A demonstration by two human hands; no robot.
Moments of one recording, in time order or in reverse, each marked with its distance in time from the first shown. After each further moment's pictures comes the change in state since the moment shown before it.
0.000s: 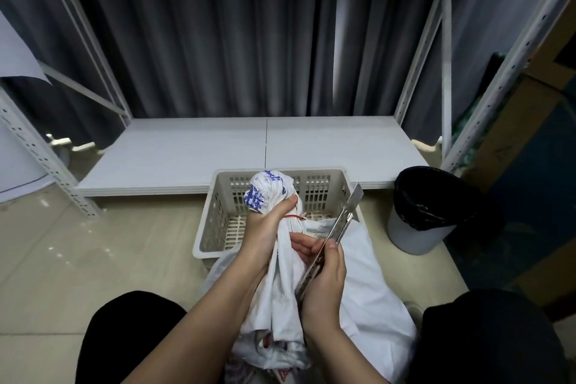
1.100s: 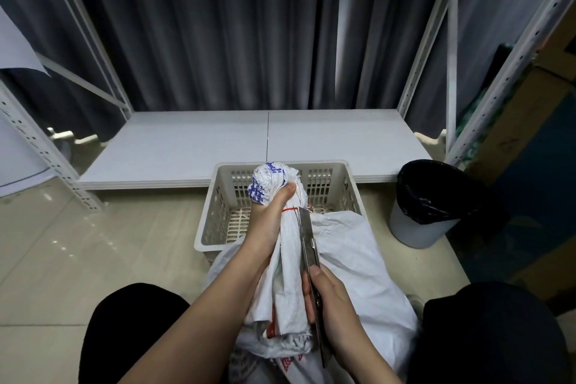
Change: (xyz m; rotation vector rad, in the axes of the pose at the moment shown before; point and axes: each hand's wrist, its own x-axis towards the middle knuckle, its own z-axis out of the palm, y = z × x) left_hand 0.010 -0.005 0.004 0.037 0.031 0.111; right_hand -0.010 -0.002 -0.054 -0.454 -0.514 0.205
